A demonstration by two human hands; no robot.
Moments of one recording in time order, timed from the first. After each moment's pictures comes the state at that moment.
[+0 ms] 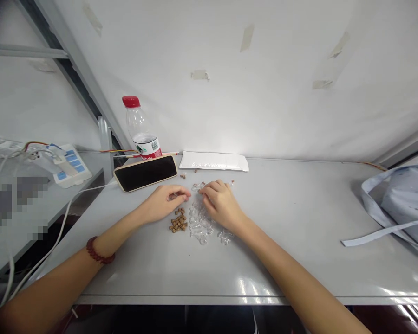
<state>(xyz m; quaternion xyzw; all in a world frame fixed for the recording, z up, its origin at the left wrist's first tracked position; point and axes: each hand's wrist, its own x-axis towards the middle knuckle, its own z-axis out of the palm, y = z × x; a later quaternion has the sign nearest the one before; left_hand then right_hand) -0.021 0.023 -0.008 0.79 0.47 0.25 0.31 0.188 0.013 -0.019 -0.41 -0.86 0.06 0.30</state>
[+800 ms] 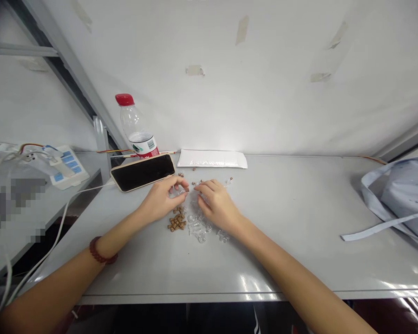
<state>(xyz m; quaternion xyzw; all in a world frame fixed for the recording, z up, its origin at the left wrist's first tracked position) -0.011 0.020 -0.004 0.79 0.47 0.34 0.21 0.182 0.006 -0.016 -0.38 -0.85 0.10 0.34</state>
